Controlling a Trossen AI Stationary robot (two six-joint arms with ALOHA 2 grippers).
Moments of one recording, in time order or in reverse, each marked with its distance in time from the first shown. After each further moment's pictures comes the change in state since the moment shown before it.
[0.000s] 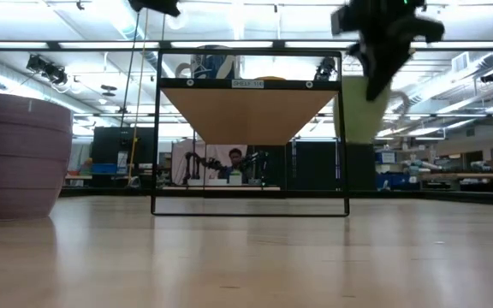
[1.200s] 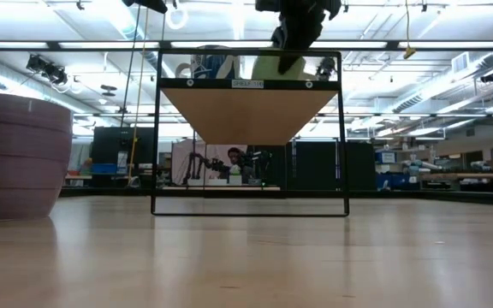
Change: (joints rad) left arm -0.026 -0.014 0.043 -0.121 -0.008 0.007; right arm -0.148 0.368 0.568 0.000 -0.243 -0.270
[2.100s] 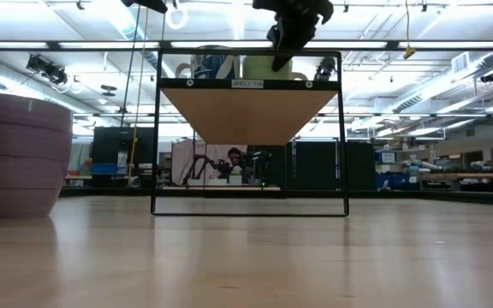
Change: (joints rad) left arm 0.000 0.000 0.000 0.002 0.000 -0.022; right arm -0.033 -0.003 0.009 0.053 -0.009 -0.072
